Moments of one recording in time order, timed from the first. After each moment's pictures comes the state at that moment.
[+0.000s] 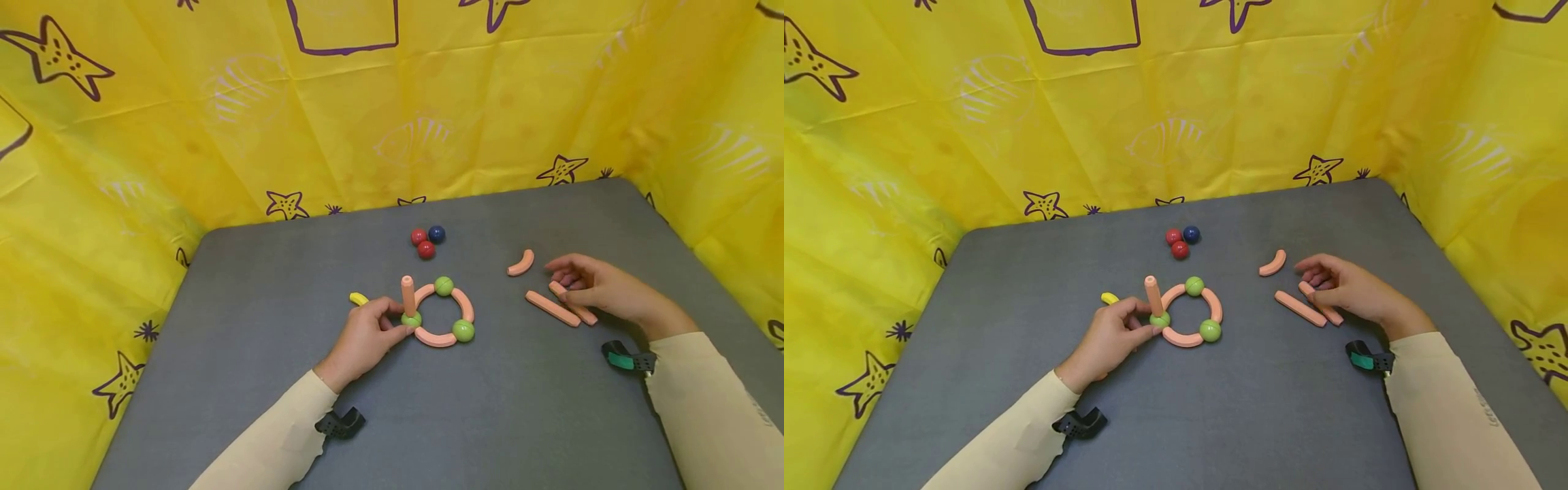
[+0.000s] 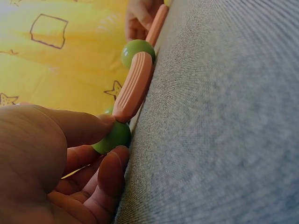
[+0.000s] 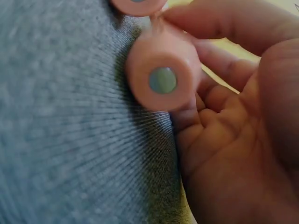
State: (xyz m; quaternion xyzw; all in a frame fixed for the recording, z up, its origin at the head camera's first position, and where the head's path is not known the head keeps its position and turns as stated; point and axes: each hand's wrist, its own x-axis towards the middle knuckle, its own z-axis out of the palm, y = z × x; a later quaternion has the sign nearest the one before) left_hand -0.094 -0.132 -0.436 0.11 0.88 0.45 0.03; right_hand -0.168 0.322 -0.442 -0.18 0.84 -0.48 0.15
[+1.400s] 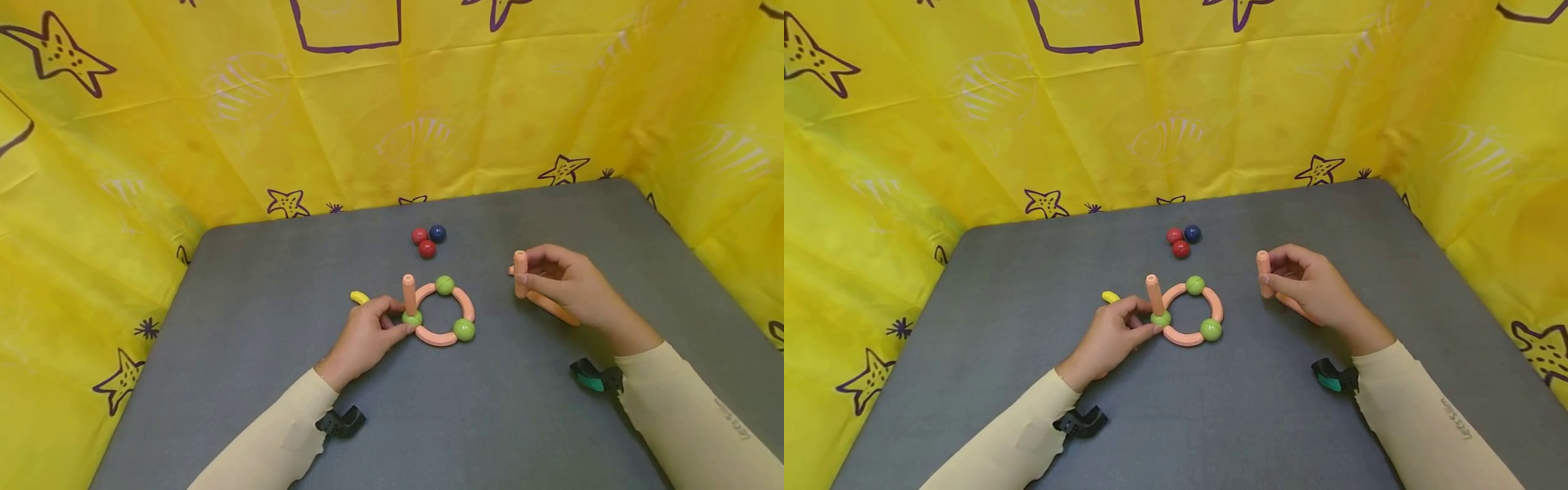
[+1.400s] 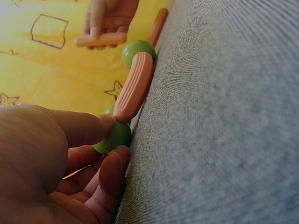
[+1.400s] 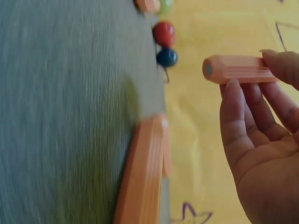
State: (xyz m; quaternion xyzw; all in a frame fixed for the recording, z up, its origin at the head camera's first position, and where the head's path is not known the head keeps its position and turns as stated) left_hand -0.094 -0.132 -0.436 0.12 0.89 0.45 0.04; right_hand -0.139 0.237 -0.400 -0.19 0.79 -0.58 0.03
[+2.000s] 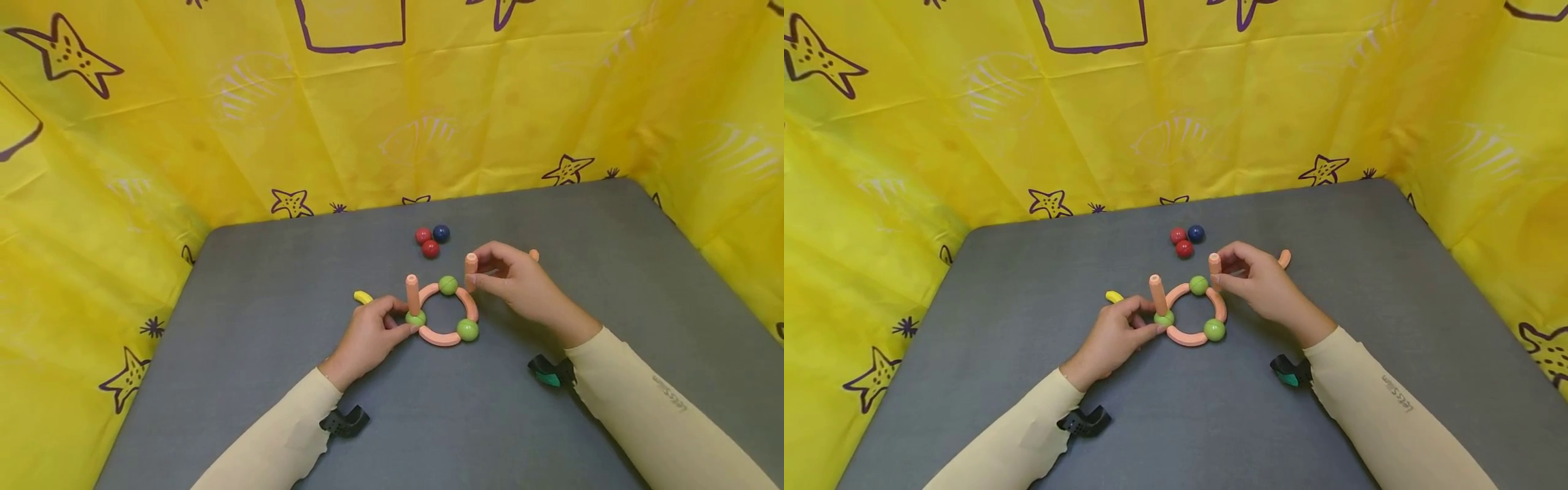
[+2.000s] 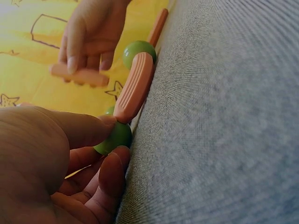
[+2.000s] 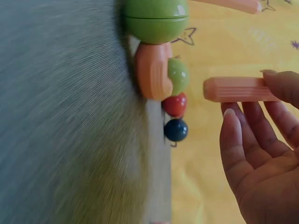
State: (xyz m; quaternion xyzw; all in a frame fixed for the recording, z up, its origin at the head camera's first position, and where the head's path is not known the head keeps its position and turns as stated) left_hand -0.094 -0.132 -0.437 0.11 0.89 0.44 0.04; right_hand -0.154 0.166 -0.404 -0.23 0.79 -0.57 0.04
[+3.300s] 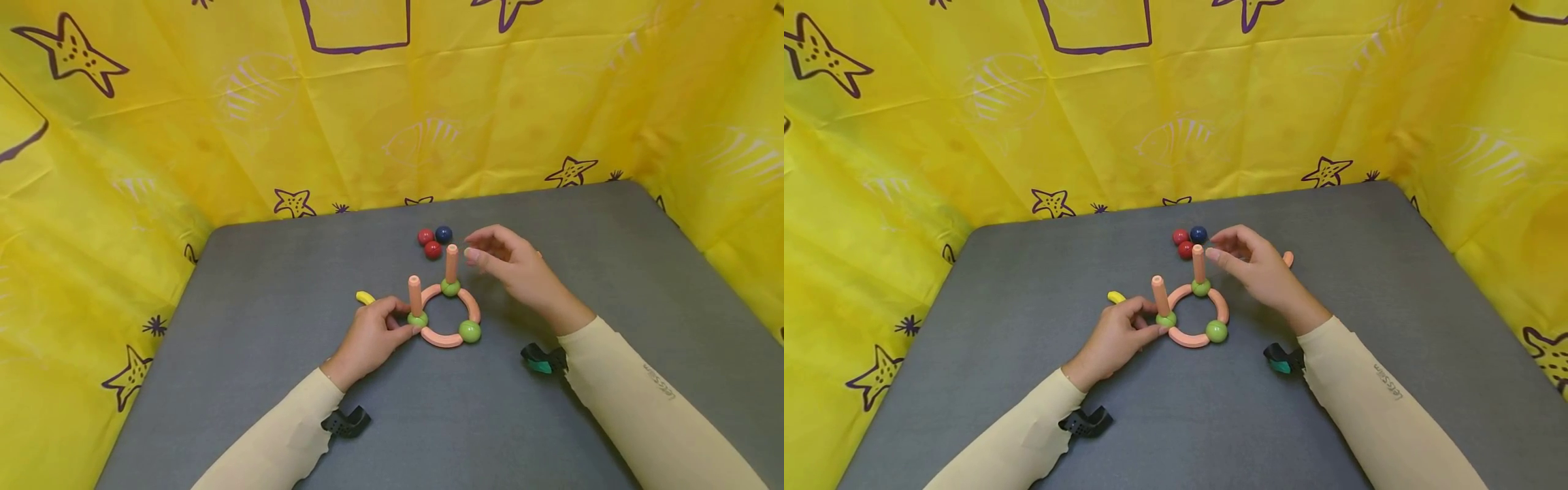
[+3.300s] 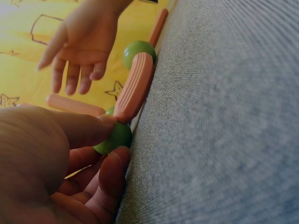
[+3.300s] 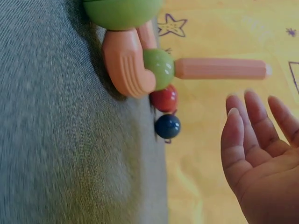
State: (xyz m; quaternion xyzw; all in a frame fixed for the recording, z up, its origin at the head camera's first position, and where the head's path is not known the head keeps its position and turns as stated) left_hand -0.094 -0.132 -0.434 0.11 0.89 0.44 0.05; right_hand -0.170 0.160 -0.395 -0.19 0.78 -0.59 0.05
